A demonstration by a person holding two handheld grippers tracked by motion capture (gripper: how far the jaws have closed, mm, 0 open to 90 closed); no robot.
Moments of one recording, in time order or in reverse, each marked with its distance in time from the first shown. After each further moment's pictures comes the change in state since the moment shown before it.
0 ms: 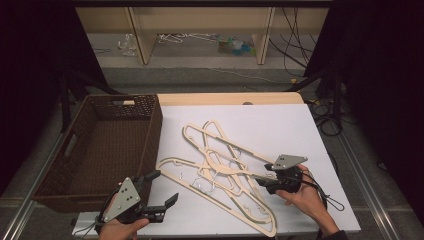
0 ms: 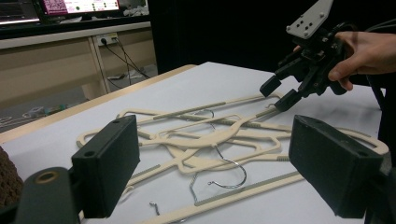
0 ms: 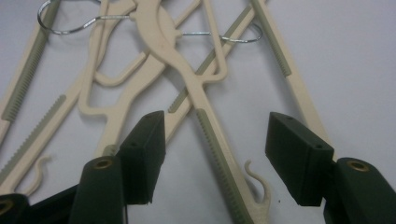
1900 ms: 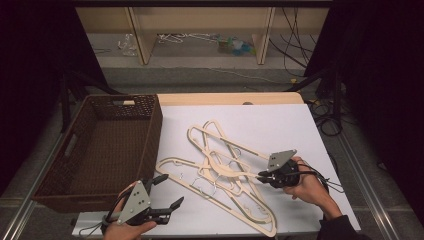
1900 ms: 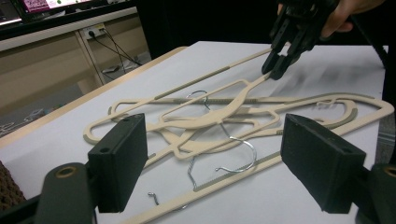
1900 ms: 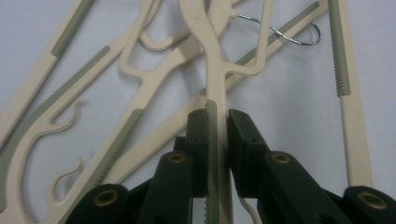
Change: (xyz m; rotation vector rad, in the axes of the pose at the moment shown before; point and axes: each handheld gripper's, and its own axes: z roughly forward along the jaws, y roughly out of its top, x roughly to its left) left arm -0.009 -0.006 0.014 0.101 -0.023 0.109; right arm -0.007 0.022 -0.005 0.134 0.157 -0.267
